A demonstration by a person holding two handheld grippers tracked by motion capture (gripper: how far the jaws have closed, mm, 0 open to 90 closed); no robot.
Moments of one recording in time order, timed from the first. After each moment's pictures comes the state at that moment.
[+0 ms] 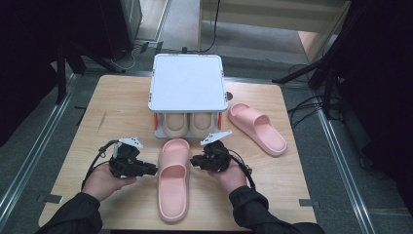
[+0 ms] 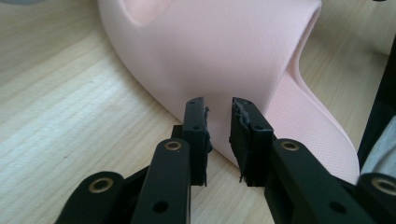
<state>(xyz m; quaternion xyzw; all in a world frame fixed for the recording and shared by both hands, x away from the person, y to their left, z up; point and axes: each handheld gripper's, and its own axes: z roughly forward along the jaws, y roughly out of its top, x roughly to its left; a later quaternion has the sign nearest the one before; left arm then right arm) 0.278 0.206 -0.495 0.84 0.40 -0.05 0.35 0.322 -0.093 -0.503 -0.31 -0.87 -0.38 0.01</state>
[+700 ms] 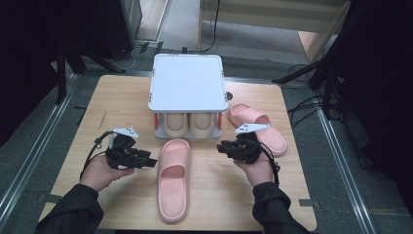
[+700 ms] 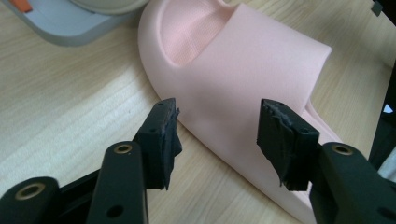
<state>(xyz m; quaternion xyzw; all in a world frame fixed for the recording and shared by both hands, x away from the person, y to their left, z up) 0.299 0.217 -0.487 0.83 0.40 -0.04 0.38 0.336 -0.173 -0.473 -0.36 -0.83 -0.42 -0.05</state>
